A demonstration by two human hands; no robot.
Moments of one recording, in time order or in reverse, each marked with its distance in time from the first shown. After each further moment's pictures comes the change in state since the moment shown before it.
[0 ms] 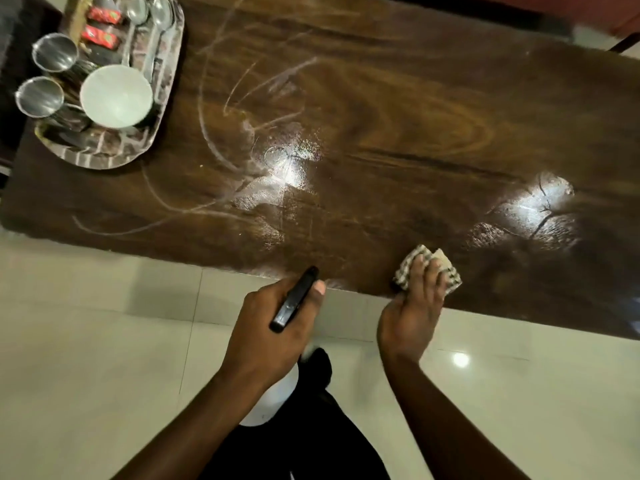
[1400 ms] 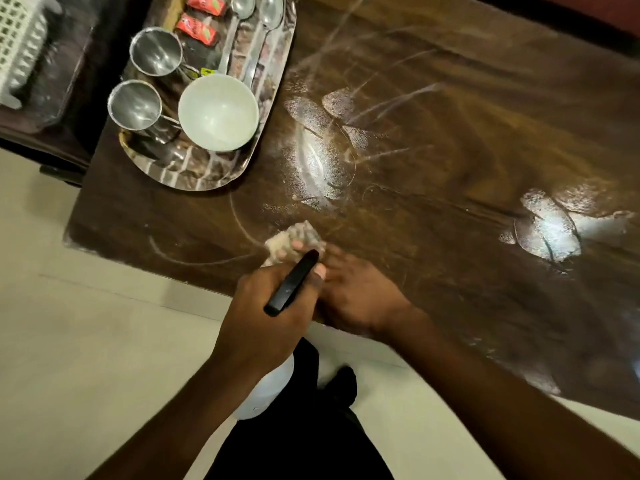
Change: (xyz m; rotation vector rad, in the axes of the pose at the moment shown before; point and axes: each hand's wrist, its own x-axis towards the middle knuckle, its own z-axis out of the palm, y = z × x) left_hand 0.099 -0.038 -0.136 -0.151 0.138 -0.081; right_hand 0.042 -0.220 0.107 -0.245 -0.632 -1.402
